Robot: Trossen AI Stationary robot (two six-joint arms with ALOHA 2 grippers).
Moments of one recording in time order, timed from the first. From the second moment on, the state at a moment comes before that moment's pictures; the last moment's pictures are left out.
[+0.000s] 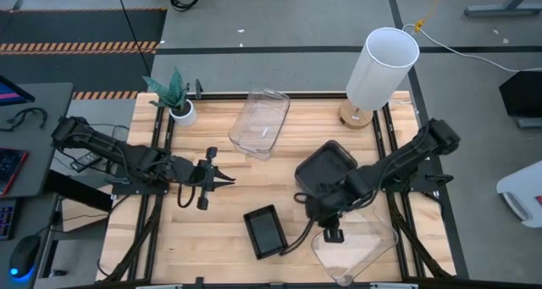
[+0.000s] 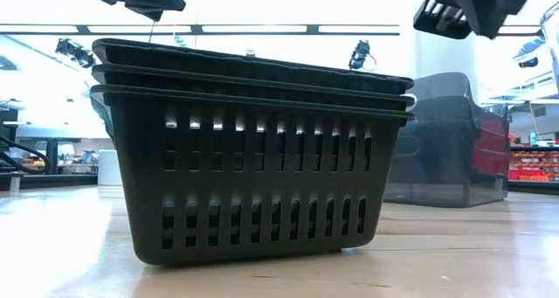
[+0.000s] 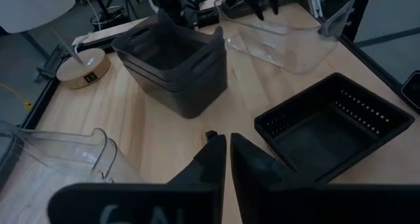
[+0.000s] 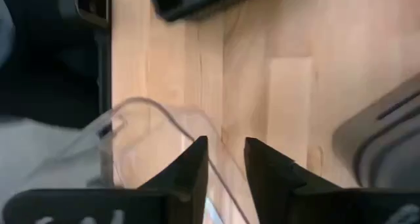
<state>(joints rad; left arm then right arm) -0.35 0.95 0.68 -0.16 -0.30 0.09 0.48 1.58 1.26 -0.83 -0.11 0.53</state>
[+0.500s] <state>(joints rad) -0.35 0.95 0.68 -0.17 -0.30 0.09 0.56 1.81 1.36 -1.01 -0.11 0.36</state>
